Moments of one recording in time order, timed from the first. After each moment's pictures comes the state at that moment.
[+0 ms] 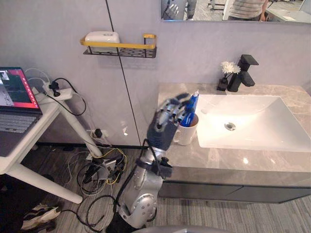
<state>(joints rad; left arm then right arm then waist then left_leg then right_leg) -0.05 0.07 -0.64 -0.26 -0.74 -0.32 -0.03 0.31 -0.07 -0.23 1.06 0.02 -0.13 -0.21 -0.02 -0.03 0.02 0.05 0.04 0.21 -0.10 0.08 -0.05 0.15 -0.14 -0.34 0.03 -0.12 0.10</state>
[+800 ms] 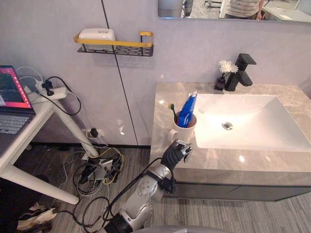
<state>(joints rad) -0.05 0.14 -0.71 0.05 -0.48 -0.27 -0.02 0.28 -0.06 -0.19 1.06 0.02 -0.13 -0.22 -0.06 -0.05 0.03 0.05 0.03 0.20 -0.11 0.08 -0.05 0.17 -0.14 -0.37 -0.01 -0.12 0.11</state>
